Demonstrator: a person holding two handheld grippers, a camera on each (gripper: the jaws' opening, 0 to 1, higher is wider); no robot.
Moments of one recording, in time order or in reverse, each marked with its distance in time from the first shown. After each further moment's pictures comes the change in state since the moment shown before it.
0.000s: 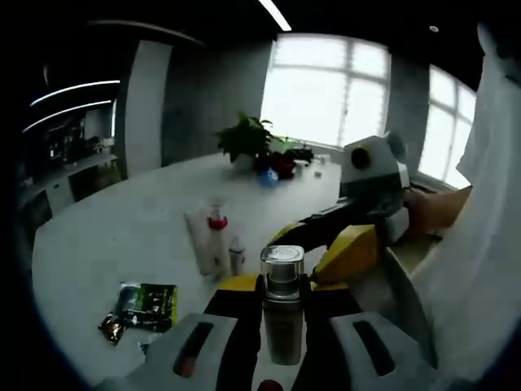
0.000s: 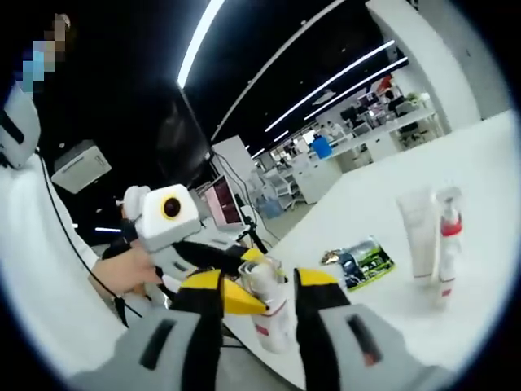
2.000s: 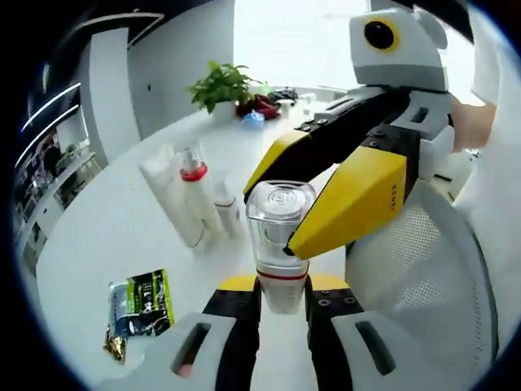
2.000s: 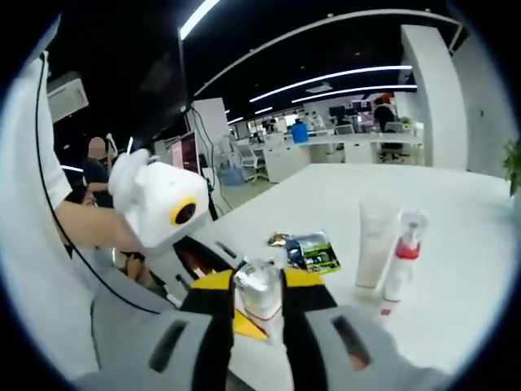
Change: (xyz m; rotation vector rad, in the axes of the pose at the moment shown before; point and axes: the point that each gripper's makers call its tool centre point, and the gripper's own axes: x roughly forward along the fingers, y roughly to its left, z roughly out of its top) left arm 0.071 0.027 -0.075 0.168 0.298 -0.036; right arm -0.001 -0.058 -0.025 -0.267 0.200 -0.224
